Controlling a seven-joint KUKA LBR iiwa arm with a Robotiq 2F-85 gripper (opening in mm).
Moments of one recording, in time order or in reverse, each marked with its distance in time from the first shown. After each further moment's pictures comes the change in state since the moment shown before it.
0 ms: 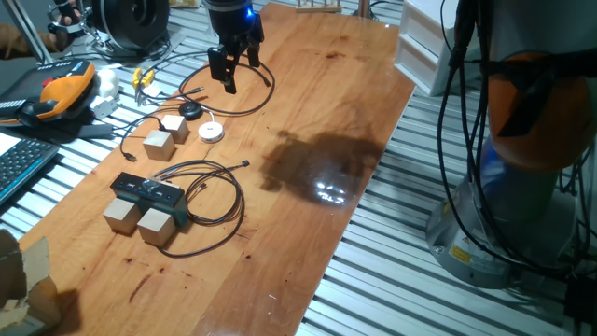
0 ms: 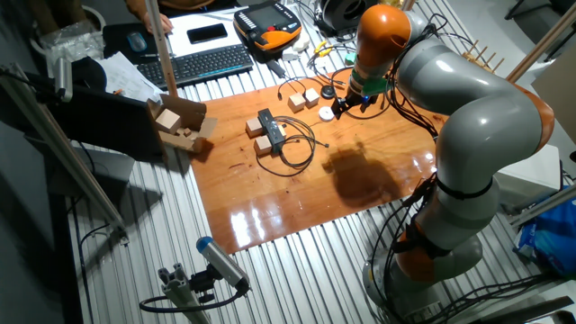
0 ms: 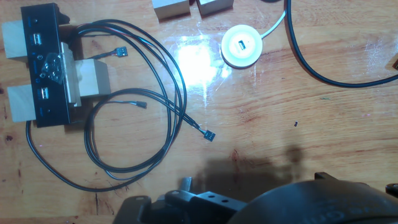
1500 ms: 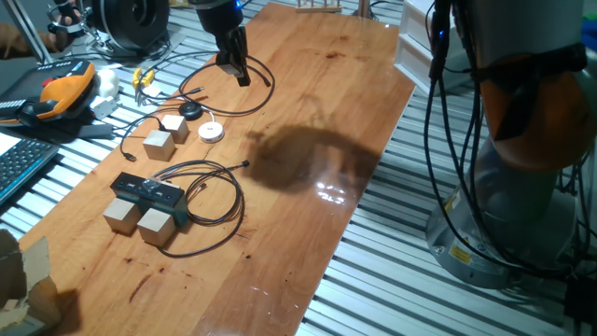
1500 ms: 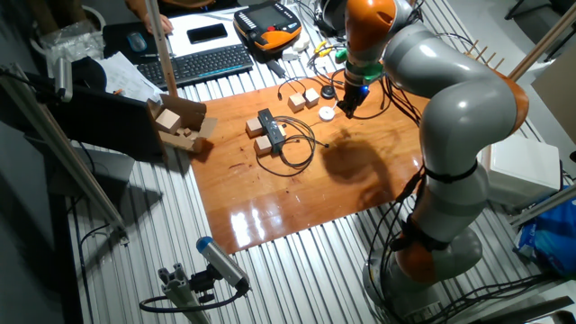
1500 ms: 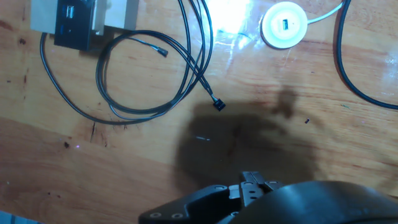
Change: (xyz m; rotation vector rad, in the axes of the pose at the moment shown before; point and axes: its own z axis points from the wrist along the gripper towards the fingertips) arm 0.000 0.000 0.000 -0.014 0.183 -0.320
